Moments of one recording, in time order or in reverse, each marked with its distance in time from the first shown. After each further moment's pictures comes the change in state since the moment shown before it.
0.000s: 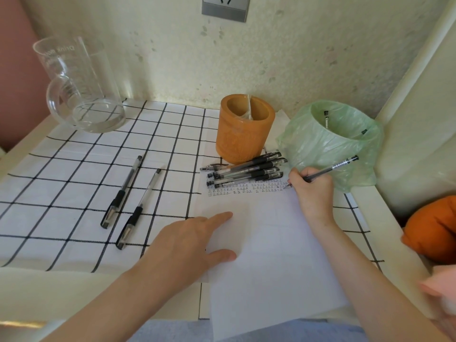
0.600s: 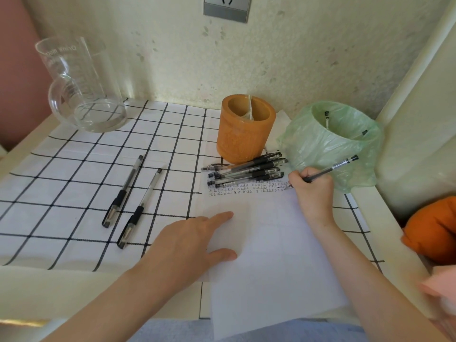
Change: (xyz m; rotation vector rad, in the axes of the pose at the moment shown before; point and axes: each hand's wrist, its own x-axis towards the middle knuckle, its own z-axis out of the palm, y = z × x) left_hand 0.000 -0.001 0.002 -0.011 0.033 0.015; right_hand -0.001 0.000 0.000 -0.005 0.006 0.008
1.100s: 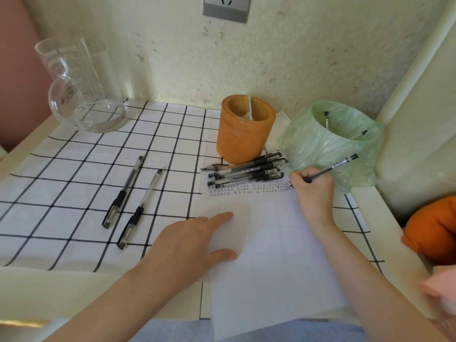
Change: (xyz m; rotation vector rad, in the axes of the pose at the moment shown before) left_hand 0.000 0.000 0.001 -0.004 0.015 -0.006; right_hand 0.000 0.001 -0.001 -0.022 0.022 -0.019
